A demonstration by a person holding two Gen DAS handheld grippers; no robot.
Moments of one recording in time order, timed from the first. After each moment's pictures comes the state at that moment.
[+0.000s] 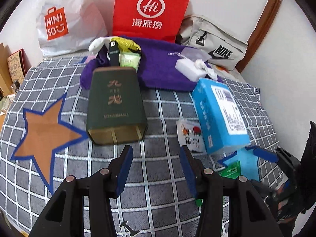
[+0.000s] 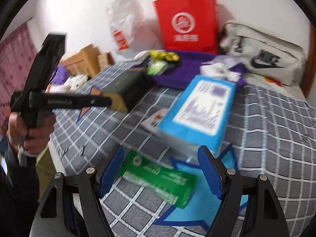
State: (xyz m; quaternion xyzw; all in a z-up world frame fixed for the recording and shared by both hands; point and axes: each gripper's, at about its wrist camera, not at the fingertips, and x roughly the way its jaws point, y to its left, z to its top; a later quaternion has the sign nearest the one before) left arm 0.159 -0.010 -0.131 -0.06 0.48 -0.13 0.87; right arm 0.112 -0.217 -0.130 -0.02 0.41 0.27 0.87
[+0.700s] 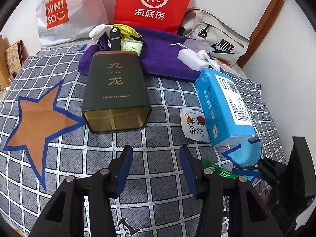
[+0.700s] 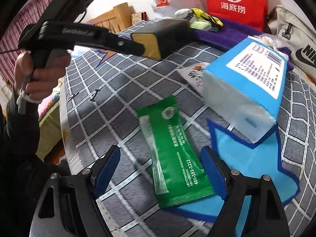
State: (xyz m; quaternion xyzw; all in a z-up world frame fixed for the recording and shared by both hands) left arm 0.155 -0.005 -0.150 -0.07 0.50 -0.13 0.86; right arm 0.098 -0.190 -0.179 -0.11 0.47 0.35 0.80
